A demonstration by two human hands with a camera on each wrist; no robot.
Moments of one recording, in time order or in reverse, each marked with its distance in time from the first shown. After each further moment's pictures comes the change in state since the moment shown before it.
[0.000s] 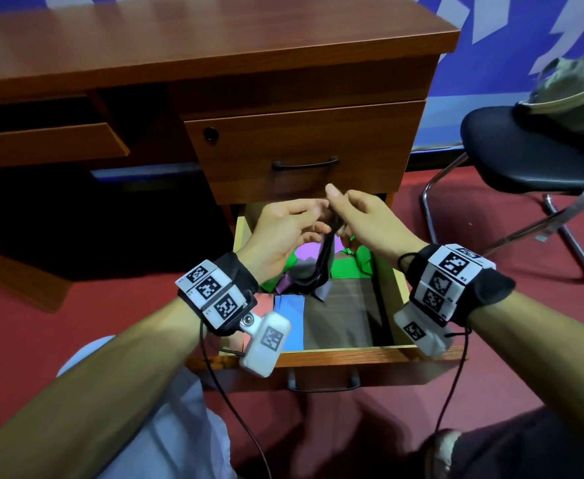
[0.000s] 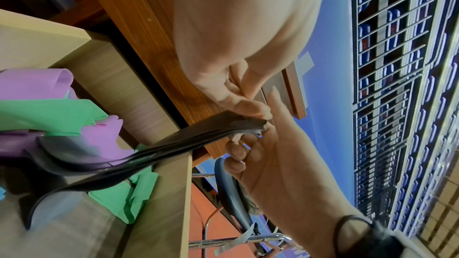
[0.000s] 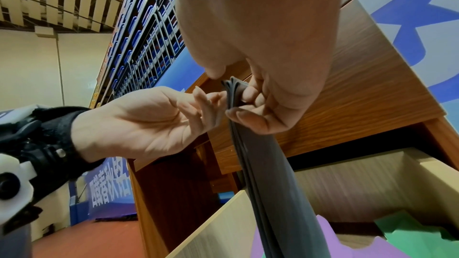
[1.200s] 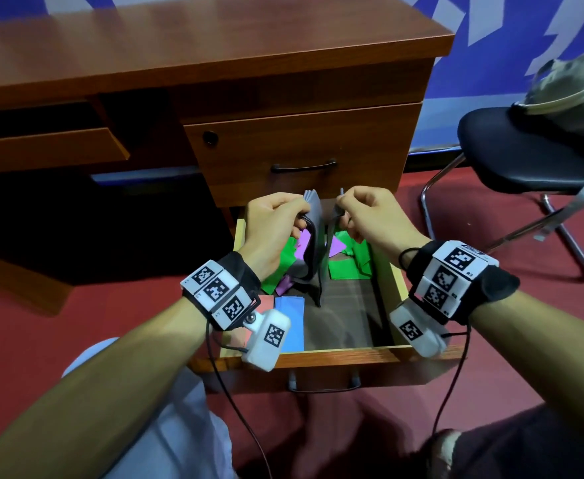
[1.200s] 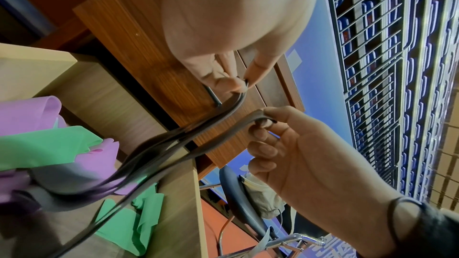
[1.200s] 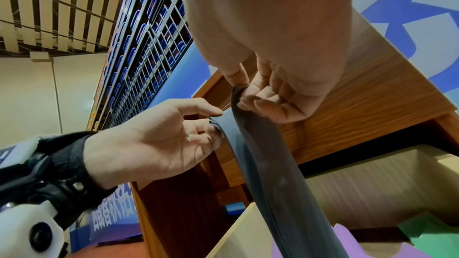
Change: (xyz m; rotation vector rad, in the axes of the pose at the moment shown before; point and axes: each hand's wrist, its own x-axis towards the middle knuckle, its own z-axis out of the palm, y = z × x) left_hand 0.009 0.001 -0.003 0.096 0.291 0.108; right_hand 0.000 -0.007 -0.005 0.061 0.104 0.011
